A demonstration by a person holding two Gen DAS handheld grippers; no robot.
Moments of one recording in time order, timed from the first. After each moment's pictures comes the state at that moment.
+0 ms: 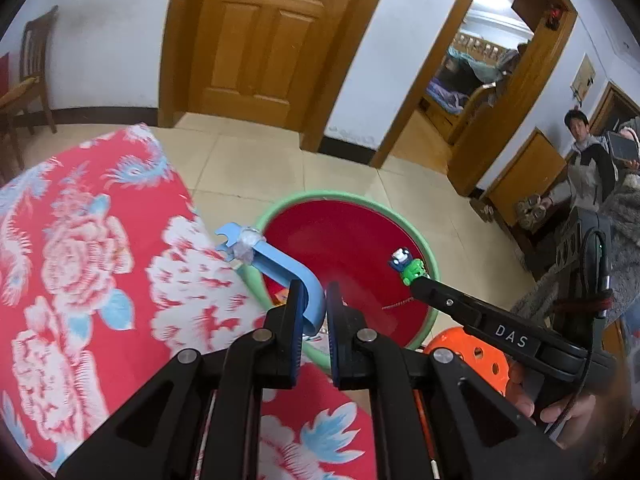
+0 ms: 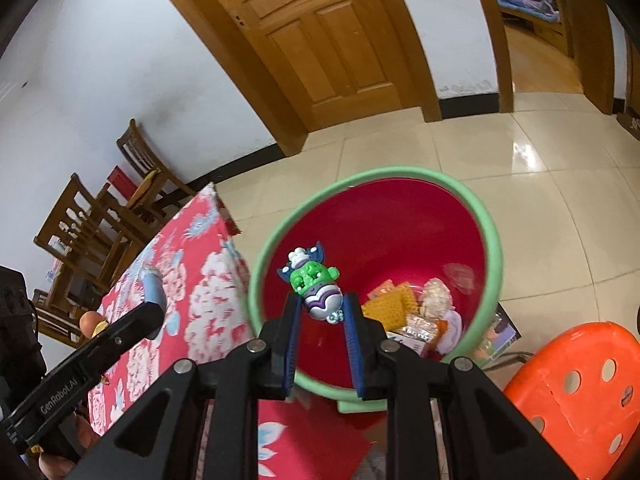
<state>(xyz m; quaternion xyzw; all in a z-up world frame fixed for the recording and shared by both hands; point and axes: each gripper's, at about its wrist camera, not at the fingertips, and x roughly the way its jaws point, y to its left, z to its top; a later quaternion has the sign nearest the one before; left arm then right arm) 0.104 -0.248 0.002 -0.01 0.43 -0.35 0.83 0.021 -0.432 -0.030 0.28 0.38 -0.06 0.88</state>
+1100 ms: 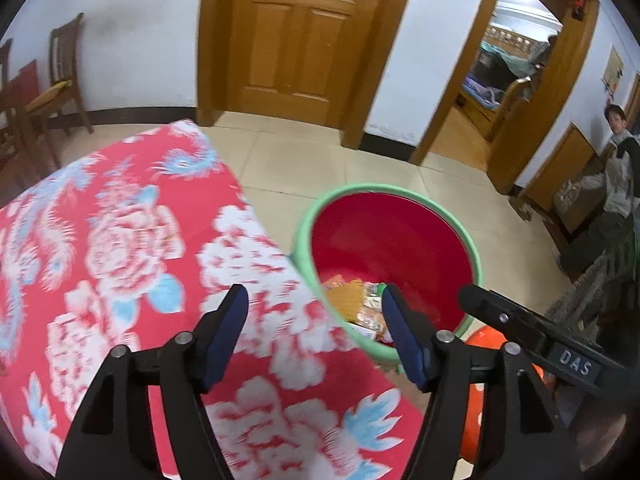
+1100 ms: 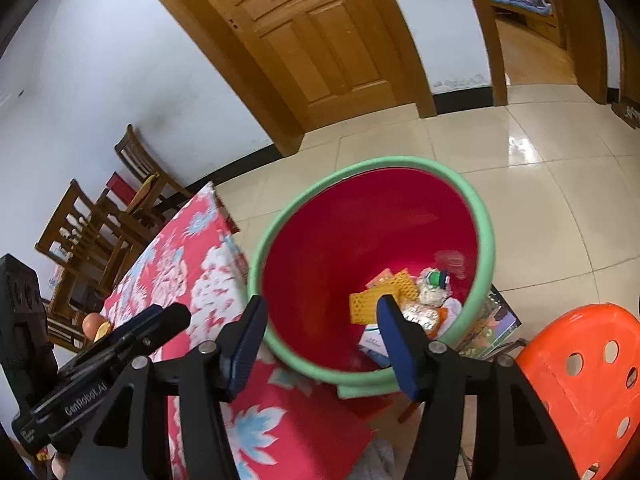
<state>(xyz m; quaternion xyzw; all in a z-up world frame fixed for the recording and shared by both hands) 0.090 -0.220 0.009 0.02 0.43 -0.27 0.86 0.008 -0.420 -0.025 0.29 0.38 -0.06 0.88</state>
